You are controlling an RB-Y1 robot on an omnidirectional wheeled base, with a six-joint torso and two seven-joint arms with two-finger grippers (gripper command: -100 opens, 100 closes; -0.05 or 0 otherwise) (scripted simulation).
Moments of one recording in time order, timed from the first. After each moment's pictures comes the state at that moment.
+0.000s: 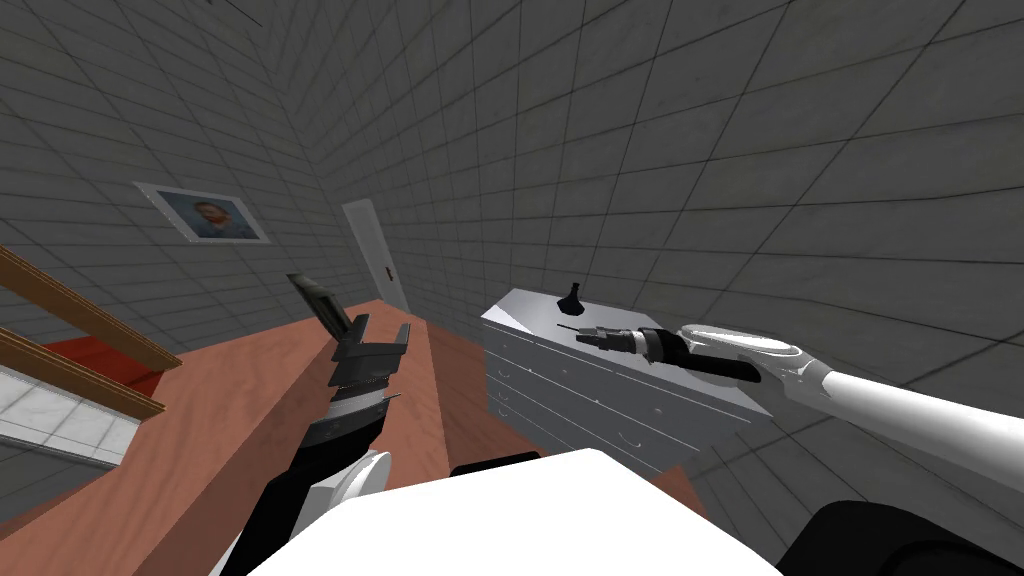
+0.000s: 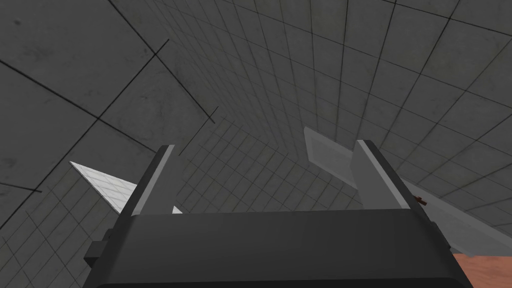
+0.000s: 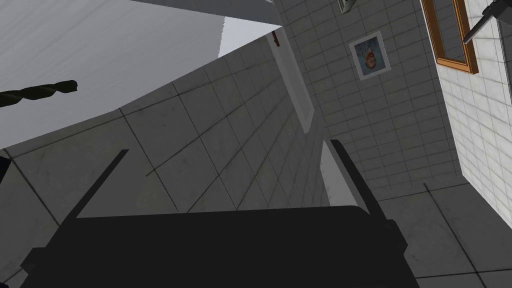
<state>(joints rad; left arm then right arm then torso) 0.55 0.02 -0.05 -2.34 0.09 -0.41 0.15 0.64 -1.56 -0.27 -1.84 0.20 -0.77 -0.27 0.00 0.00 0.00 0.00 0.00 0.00</state>
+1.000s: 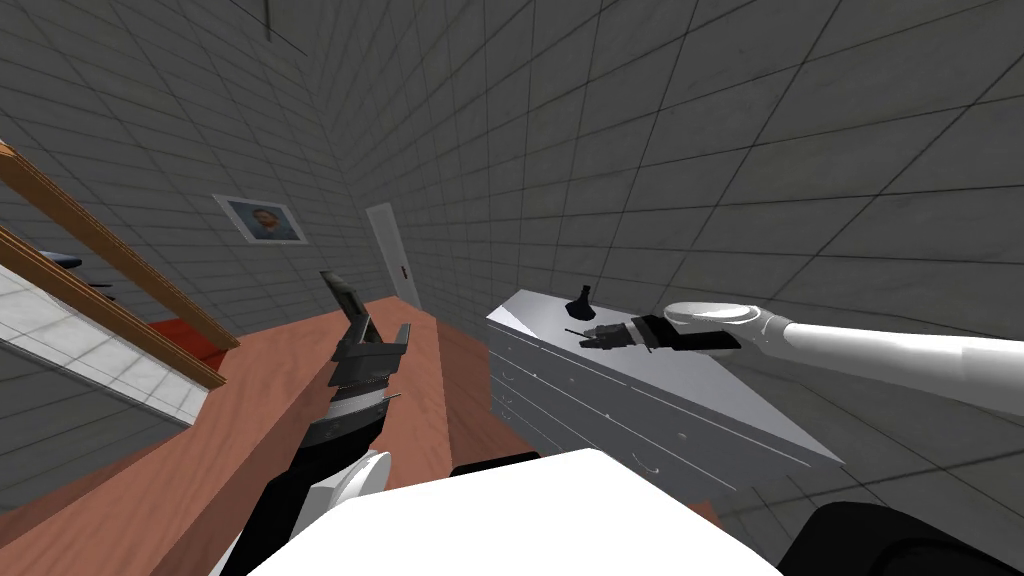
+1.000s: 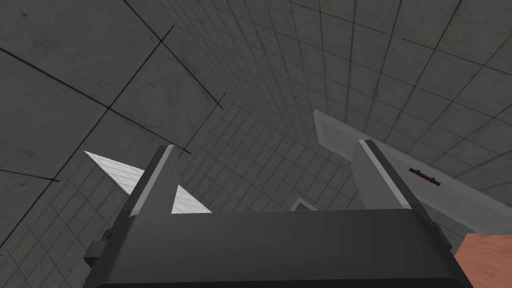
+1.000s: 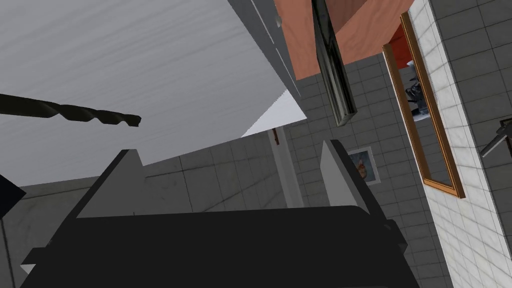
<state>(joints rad) 0.55 0.02 -0.05 -2.34 0.09 -0.41 0.15 0.69 -1.85 -0.26 -1.74 0.29 -0.77 -0.32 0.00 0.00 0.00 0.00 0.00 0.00</state>
